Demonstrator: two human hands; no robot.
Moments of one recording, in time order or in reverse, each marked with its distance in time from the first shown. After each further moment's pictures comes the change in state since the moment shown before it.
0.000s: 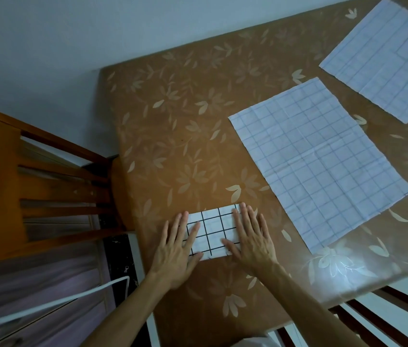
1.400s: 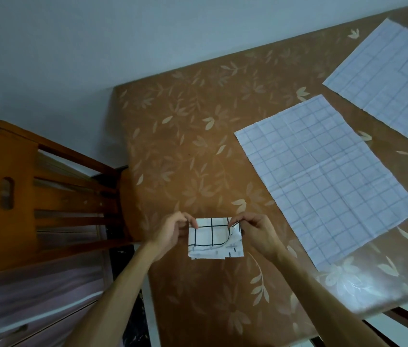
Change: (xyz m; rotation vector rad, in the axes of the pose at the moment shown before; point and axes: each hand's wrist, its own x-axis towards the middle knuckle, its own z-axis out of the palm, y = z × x) left_hand 0.049 -0.029 -0.102 -1.628 -0.184 -0.450; right_hand 0.037 -0.010 -0.094 1.297 -0.025 0.170
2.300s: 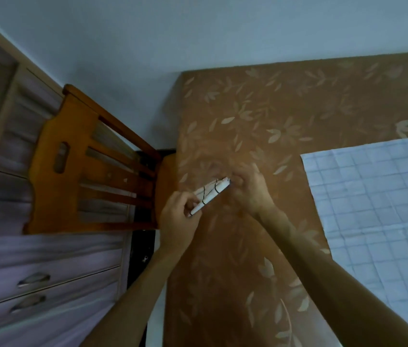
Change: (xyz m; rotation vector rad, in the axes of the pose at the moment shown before) left_hand 0.029 -0.001 -0.049 0.589 0.912 0.550; right_hand 0.152 -0.093 0.095 -0.583 -0.127 -0.611
